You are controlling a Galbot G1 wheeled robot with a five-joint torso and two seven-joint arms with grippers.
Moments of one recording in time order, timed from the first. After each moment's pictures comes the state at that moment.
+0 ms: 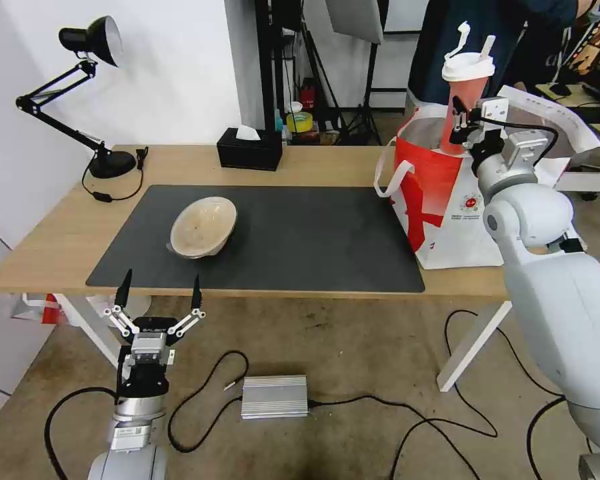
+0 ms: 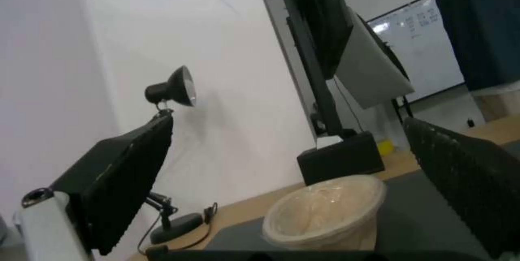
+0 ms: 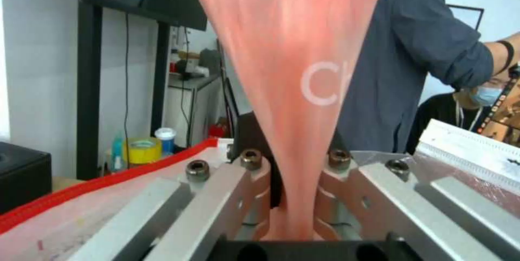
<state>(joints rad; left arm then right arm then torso) 1.66 -1.61 -0.75 -2.03 0.23 -0.68 0.02 -0.62 1.07 0.40 1.78 0.37 -0.38 0.12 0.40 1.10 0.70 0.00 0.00</state>
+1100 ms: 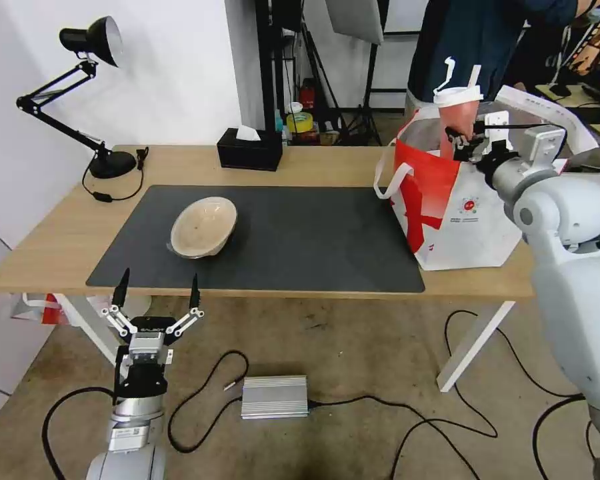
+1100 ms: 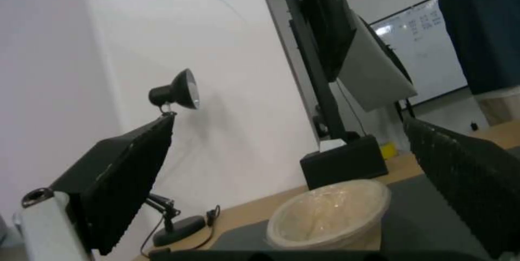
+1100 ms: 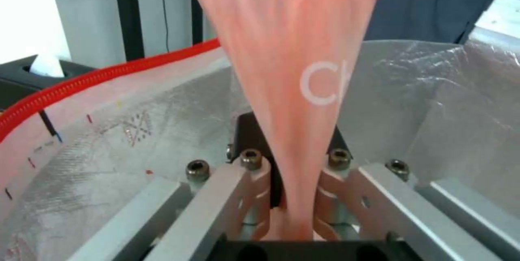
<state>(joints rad) 1.66 -1.61 -0.76 -2.04 0.23 -0.68 0.02 -0.64 1.03 0.51 1.83 0.50 -0.73 -0.04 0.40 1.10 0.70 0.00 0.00</state>
